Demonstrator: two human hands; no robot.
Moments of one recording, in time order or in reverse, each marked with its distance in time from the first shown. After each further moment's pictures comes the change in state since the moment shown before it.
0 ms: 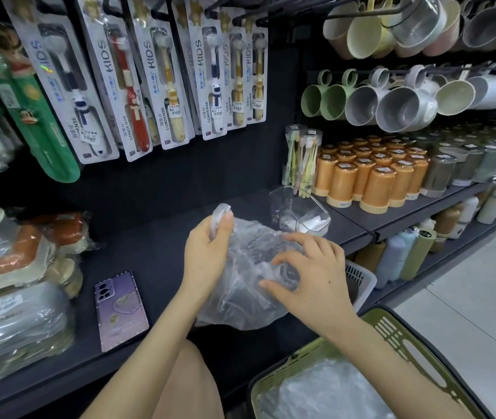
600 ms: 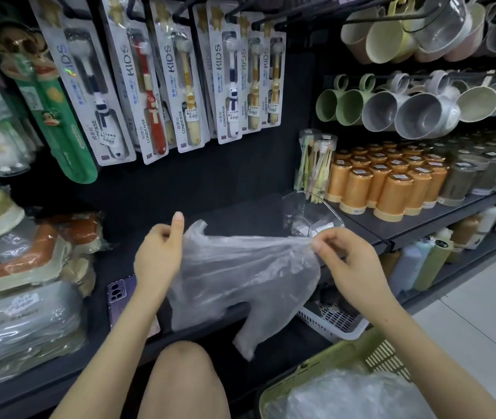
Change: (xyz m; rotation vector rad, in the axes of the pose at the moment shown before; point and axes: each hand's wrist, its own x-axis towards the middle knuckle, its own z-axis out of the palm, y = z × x) left_hand 0.030 -0.027 -0.068 0.454 0.241 -0.288; right_hand 0.027 0.020 -0.023 0.541 -0.048 0.274
